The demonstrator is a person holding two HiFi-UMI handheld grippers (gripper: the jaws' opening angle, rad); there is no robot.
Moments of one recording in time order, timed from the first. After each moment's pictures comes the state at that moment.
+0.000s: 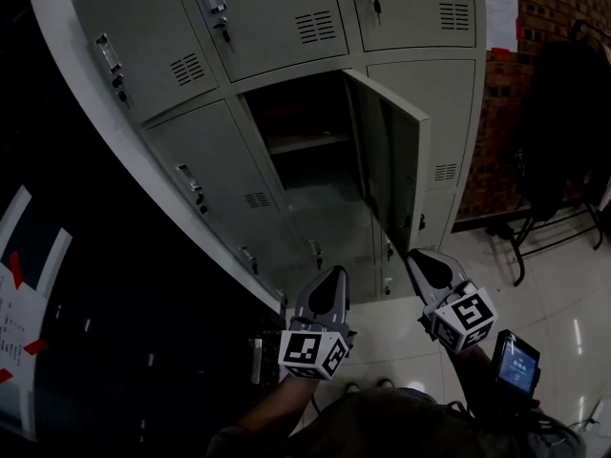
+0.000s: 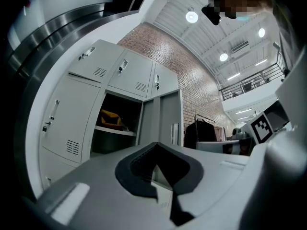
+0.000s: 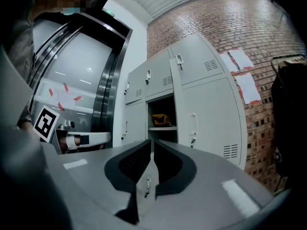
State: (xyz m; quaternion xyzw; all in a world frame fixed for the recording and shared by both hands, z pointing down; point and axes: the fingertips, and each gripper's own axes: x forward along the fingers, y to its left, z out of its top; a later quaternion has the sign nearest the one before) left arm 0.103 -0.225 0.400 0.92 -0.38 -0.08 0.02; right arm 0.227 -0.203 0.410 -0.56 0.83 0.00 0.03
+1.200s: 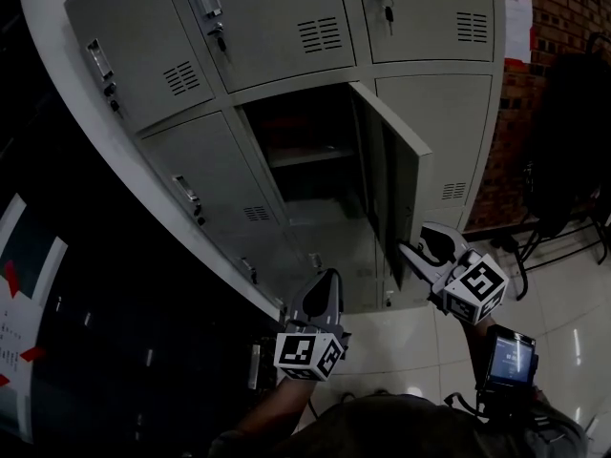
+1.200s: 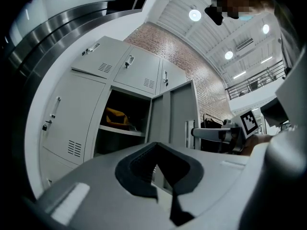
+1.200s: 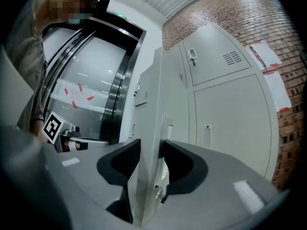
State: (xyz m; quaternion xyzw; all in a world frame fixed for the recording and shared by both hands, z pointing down) left arm 0.106 -0.280 0.403 0.91 -0.41 -0.08 0.02; right arm 0.240 -0.282 0.373 -0.46 0.89 0.05 0.02
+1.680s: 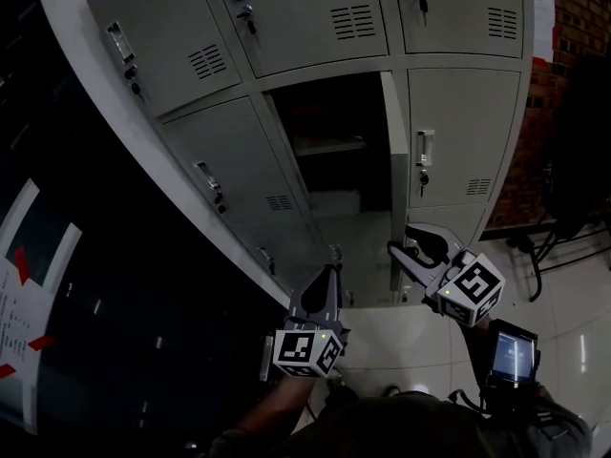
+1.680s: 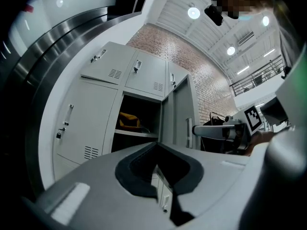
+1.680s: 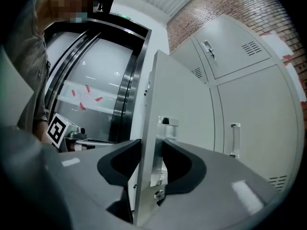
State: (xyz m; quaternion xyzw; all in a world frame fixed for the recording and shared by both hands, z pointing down) left arm 0.054 -0.292 0.404 0.89 -0.45 -0.07 0.01; right arm 0.168 -0.291 0.371 -0.41 0.91 0.06 0.02
